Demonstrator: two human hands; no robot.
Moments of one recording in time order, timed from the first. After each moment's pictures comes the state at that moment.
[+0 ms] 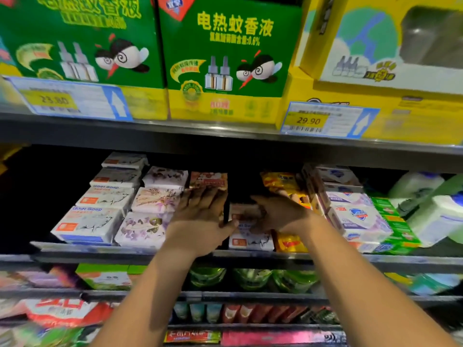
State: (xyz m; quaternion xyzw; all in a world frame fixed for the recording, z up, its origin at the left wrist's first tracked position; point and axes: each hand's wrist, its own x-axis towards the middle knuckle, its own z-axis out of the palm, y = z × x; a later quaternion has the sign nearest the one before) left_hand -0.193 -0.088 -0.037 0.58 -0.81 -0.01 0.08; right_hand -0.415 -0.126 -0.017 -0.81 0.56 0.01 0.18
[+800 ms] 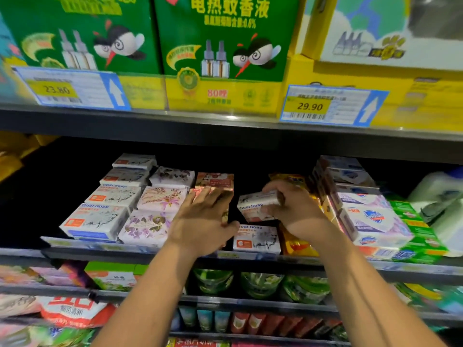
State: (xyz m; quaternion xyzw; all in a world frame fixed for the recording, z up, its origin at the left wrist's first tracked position) left_hand -0.193 -0.086 -0.033 0.58 -0.81 -0.05 0.08; right_hand -0.419 -0.099 -0.006 -0.74 0.58 -0.26 0.21
